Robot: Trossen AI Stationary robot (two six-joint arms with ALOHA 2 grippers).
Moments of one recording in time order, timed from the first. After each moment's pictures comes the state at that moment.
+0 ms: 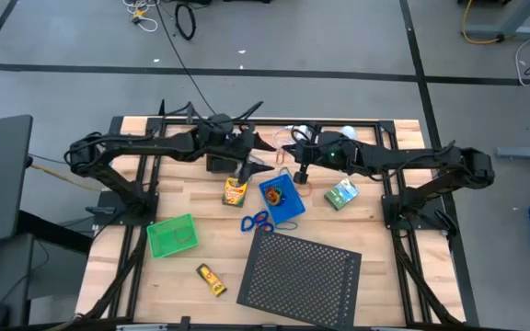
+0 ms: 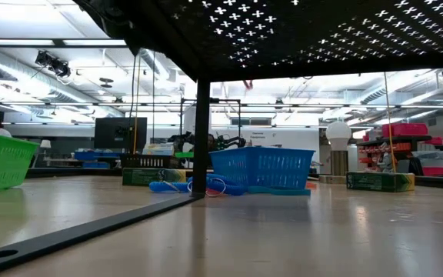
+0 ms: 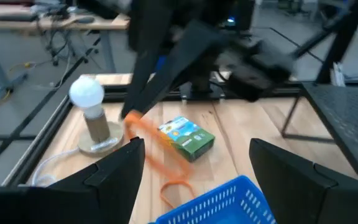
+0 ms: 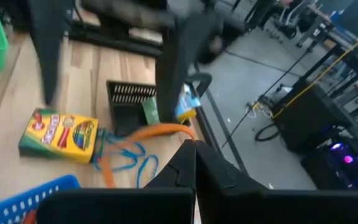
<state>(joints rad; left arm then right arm) 0.32 1.49 0.96 0.29 0.34 0.11 -0.17 1.36 0.97 0.01 0.27 -0.36</state>
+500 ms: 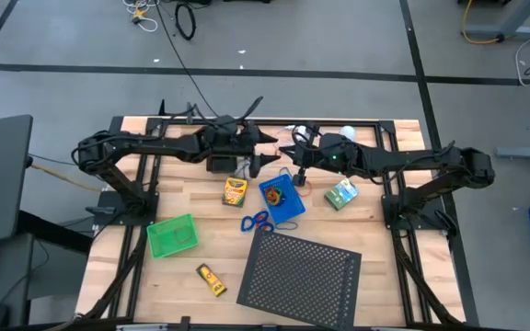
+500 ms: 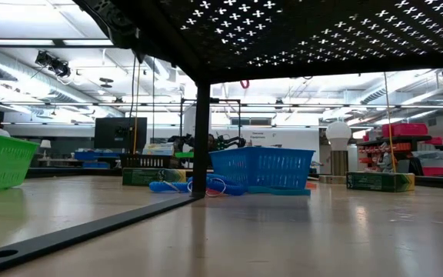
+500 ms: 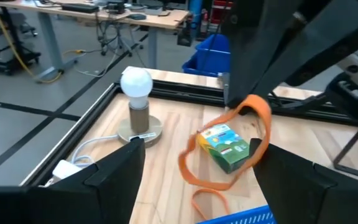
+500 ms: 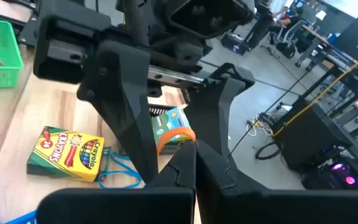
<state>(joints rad) 0.31 1.55 0.96 0.39 0.15 0.01 -0.14 1.36 0.97 0.07 0.27 -0.39</state>
